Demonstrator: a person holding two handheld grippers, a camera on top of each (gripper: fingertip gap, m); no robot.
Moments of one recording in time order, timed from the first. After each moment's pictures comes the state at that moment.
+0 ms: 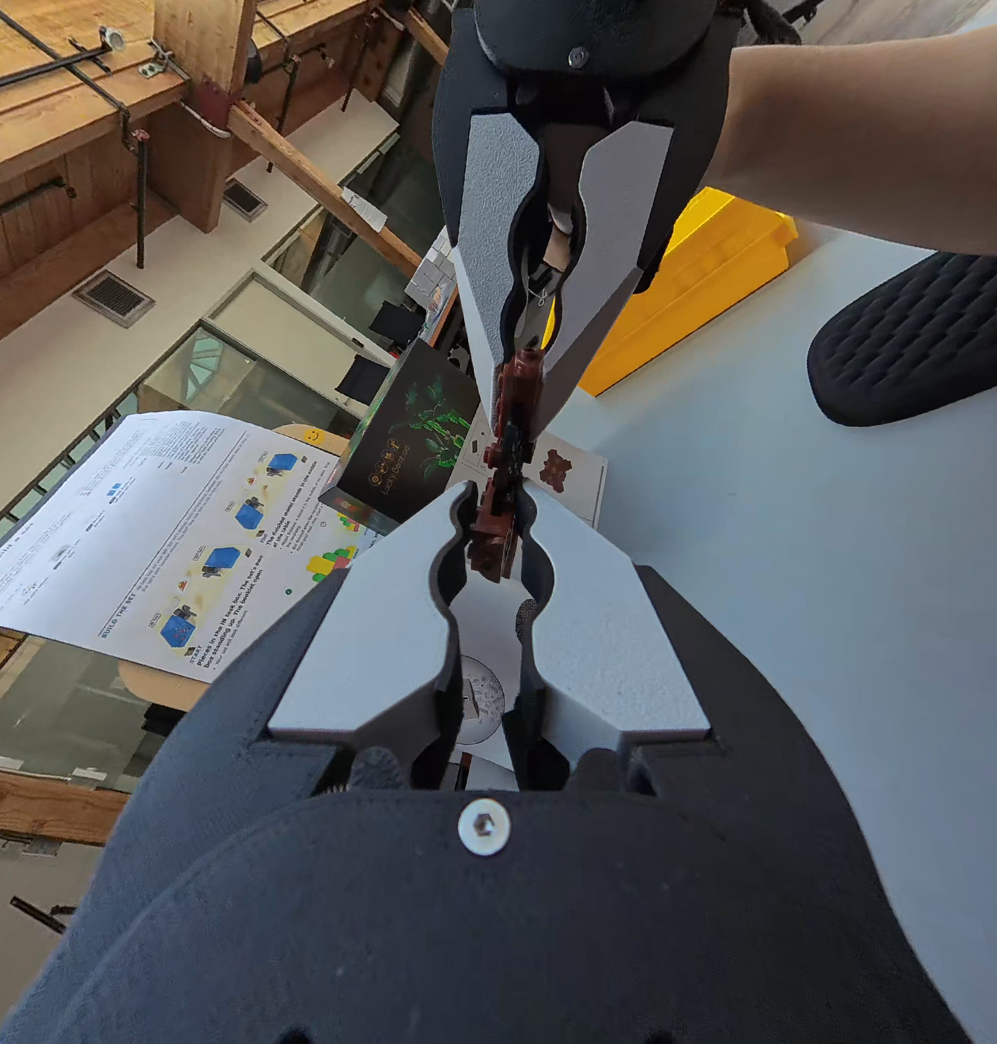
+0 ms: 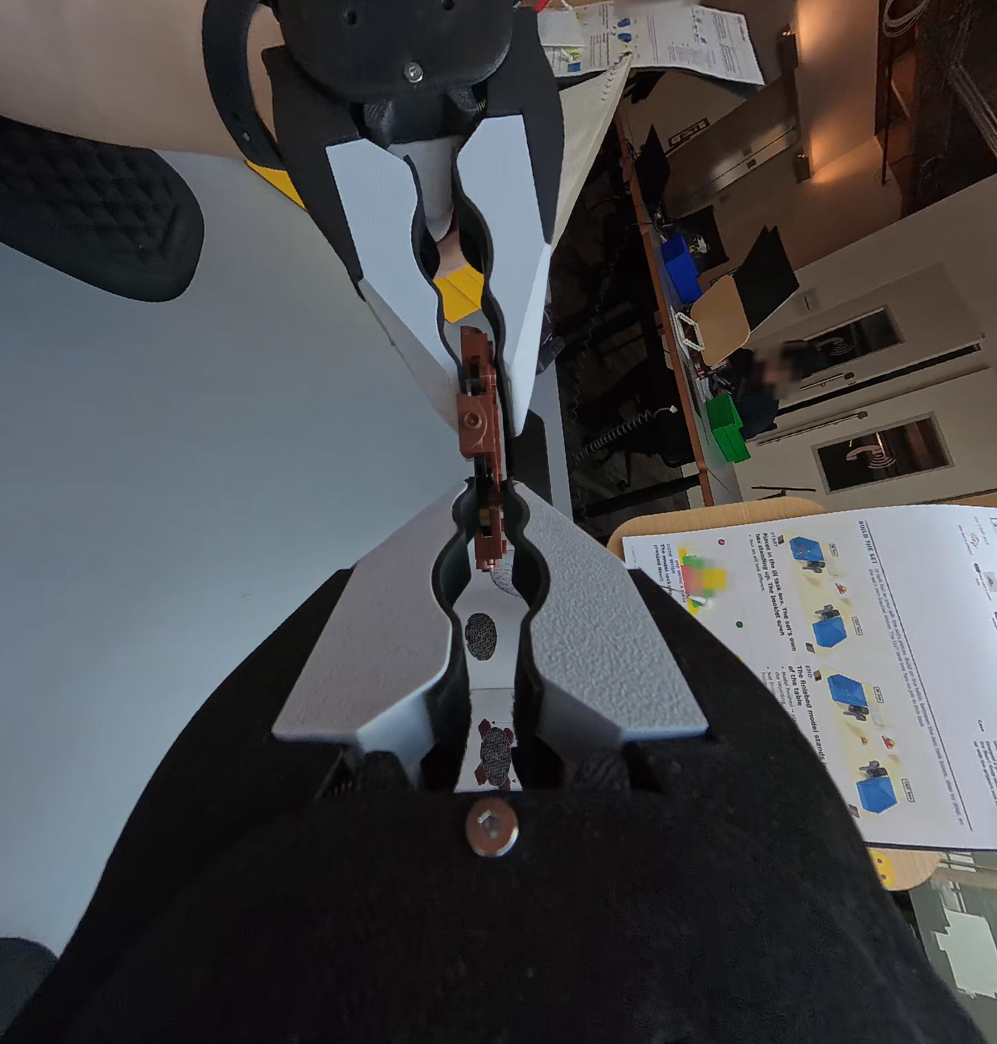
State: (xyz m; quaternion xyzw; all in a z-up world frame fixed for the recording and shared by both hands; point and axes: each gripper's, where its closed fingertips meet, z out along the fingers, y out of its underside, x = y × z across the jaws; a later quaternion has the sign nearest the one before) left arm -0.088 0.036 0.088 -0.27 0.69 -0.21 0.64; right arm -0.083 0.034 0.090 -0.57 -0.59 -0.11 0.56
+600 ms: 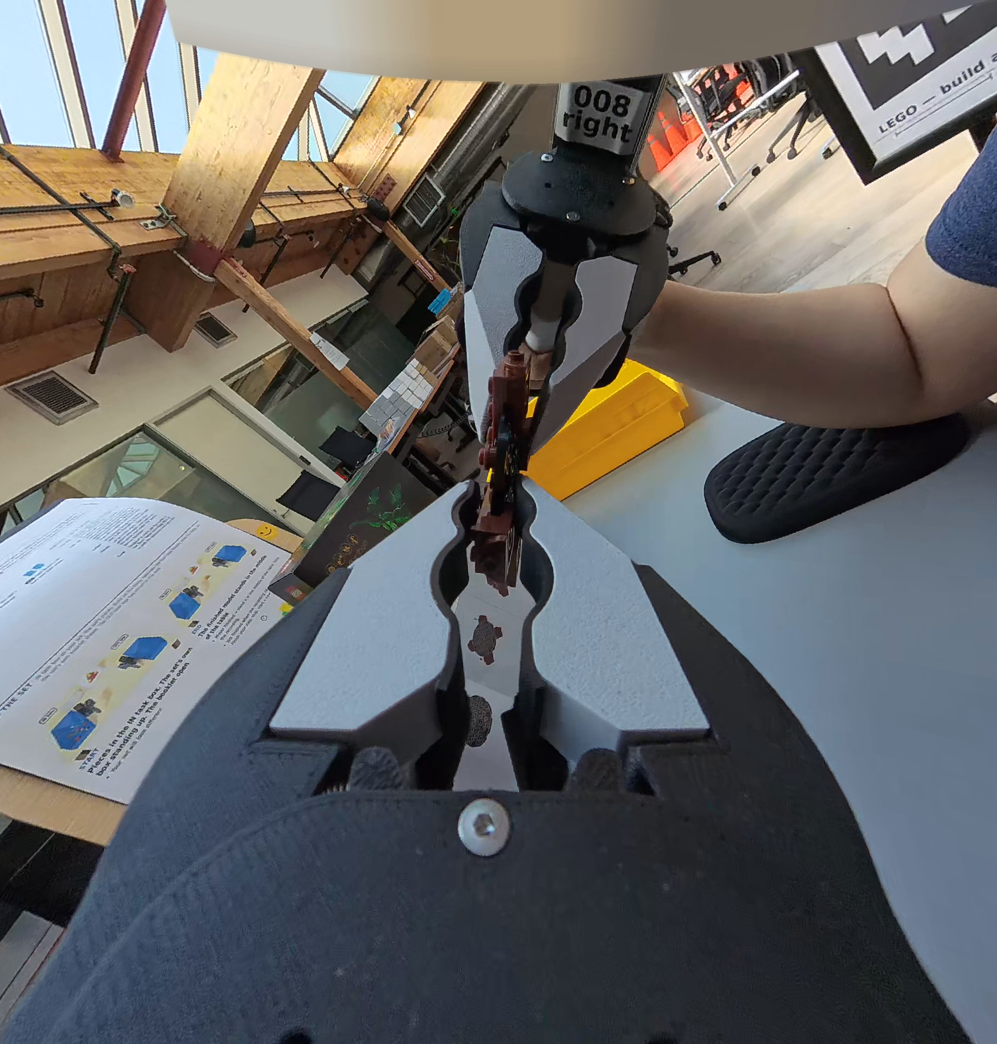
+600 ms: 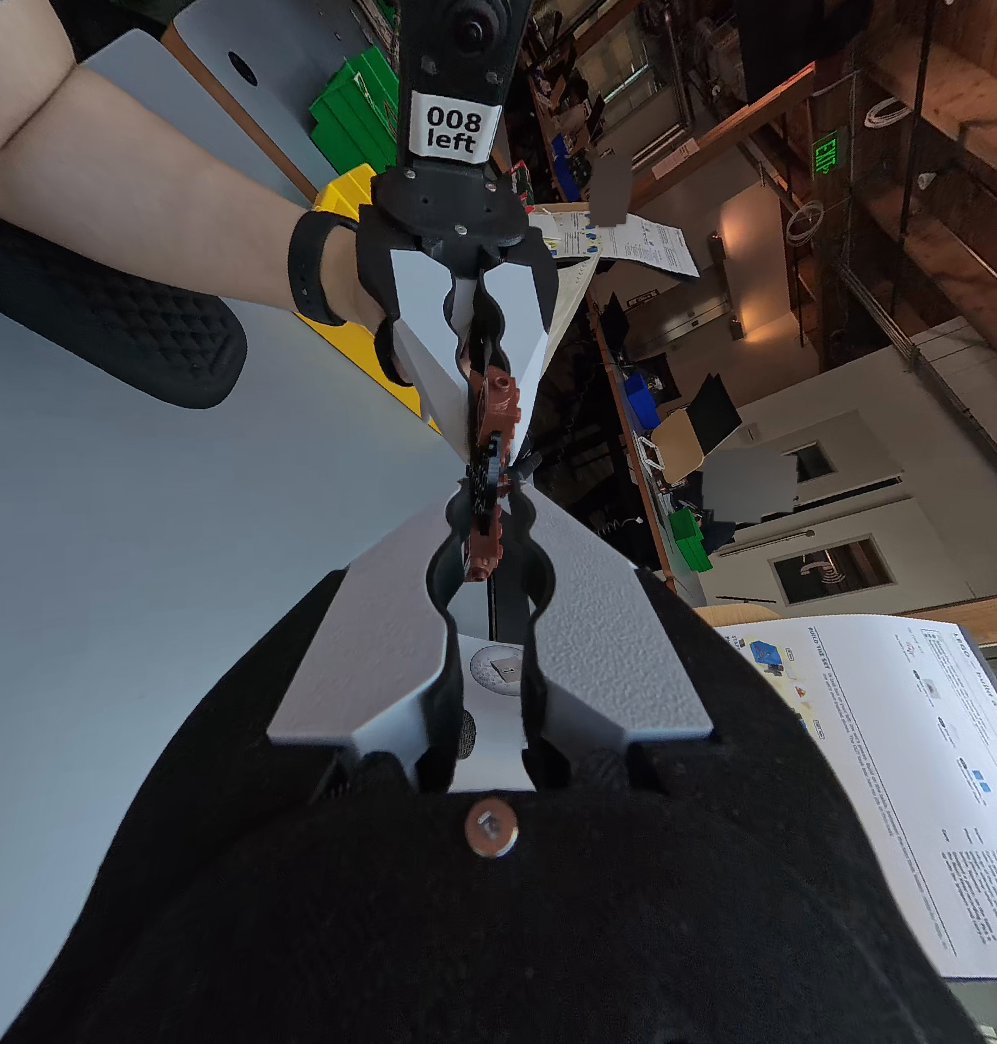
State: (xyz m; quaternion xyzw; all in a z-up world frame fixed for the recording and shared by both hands) left arm -0.113 0.005 0.110 -0.21 0.66 -0.35 0.63; right arm -0.111 0.002 0.116 -0.48 -0.61 -0.06 0.63
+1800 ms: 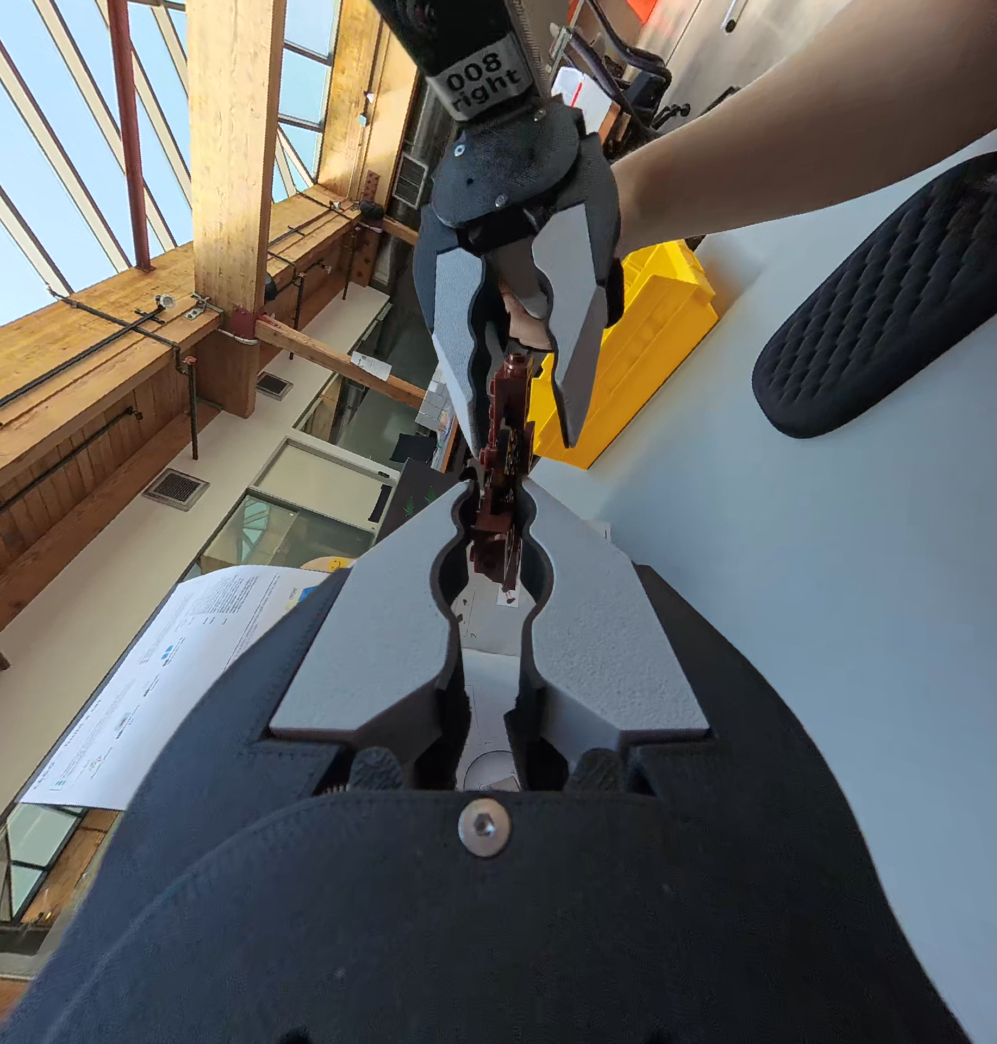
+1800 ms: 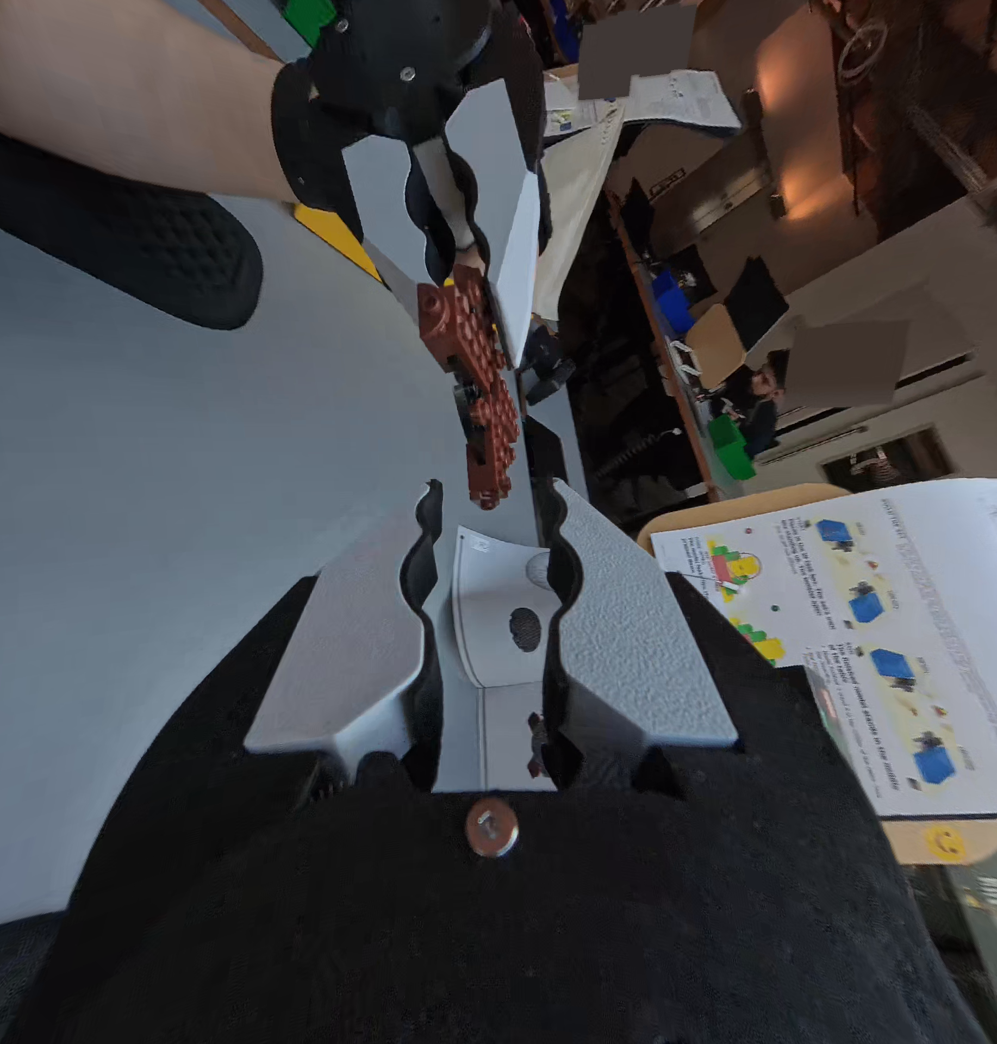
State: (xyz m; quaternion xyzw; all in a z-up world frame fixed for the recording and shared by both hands) left arm -0.095 -0.008 0.081 -0.11 0.70 -0.21 0.67; right arm -0.067 -0.003 0.070 -0.56 -0.57 -0.07 0.59
